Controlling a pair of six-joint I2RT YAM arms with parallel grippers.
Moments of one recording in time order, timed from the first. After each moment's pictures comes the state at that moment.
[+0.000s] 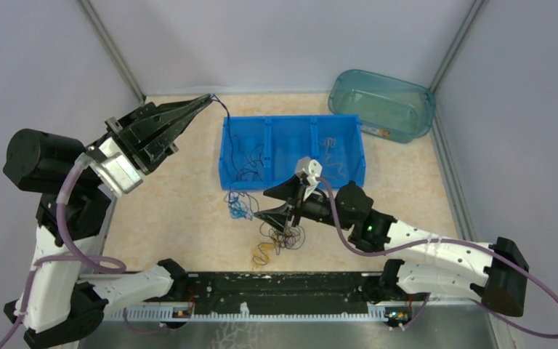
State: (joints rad) left arm -0.69 0.99 1.72 -0.18 0.59 0.63; right arm 1.09 0.99 0.65 0.43 -0.20 0.26
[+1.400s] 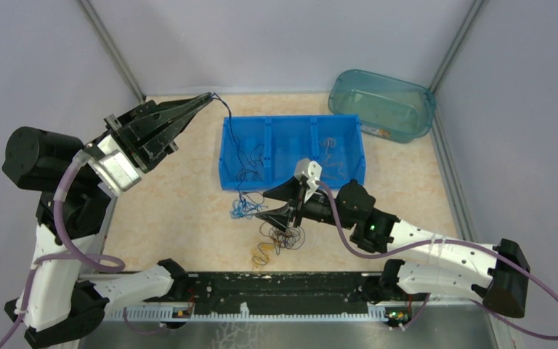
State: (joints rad) left arm -0.69 1.01 1.74 -0.18 0.60 0.62; right arm 1.09 0.95 0.68 0.39 -0.22 0.19
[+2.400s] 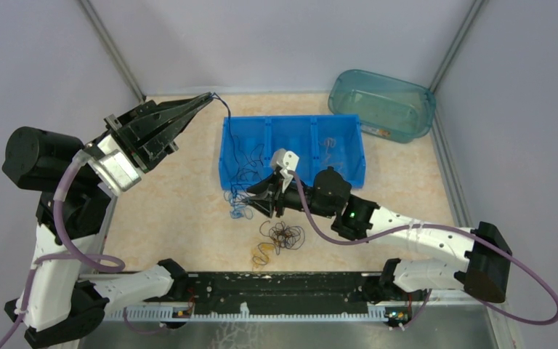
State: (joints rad) left arm -0.69 1.01 1.74 -0.18 0.60 0.62; right arm 1.09 1.15 0.83 0.35 -0.21 0.13
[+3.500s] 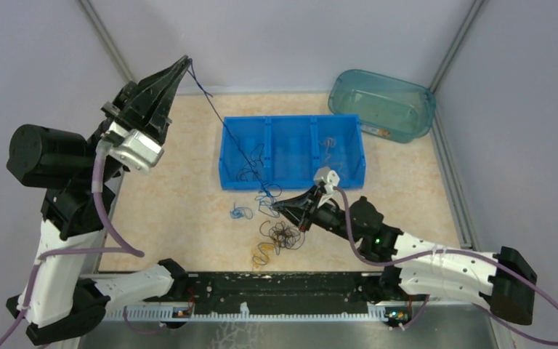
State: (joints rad) left arm -0.69 1.02 1.74 -0.13 0.35 0.84; right arm 1.09 0.88 0.47 0.52 -0.04 0.30
